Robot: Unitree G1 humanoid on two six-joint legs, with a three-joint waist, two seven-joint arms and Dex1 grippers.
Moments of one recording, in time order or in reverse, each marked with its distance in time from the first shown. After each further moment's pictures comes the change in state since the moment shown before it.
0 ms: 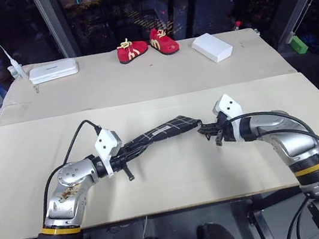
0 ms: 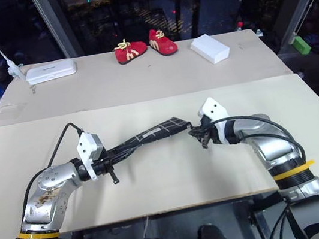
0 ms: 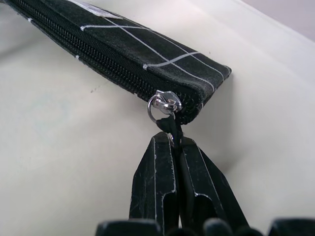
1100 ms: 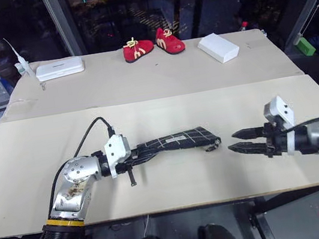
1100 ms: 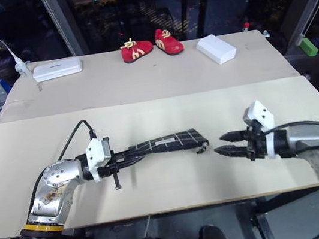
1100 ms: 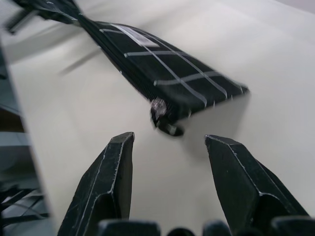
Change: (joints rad) left arm -0.069 0.017 -0.108 0.157 0.075 -0.341 -0.244; right arm 0.415 -0.240 -0.358 -0.358 0.306 0.125 0.221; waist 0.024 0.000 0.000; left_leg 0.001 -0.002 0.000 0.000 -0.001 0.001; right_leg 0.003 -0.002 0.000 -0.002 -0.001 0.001
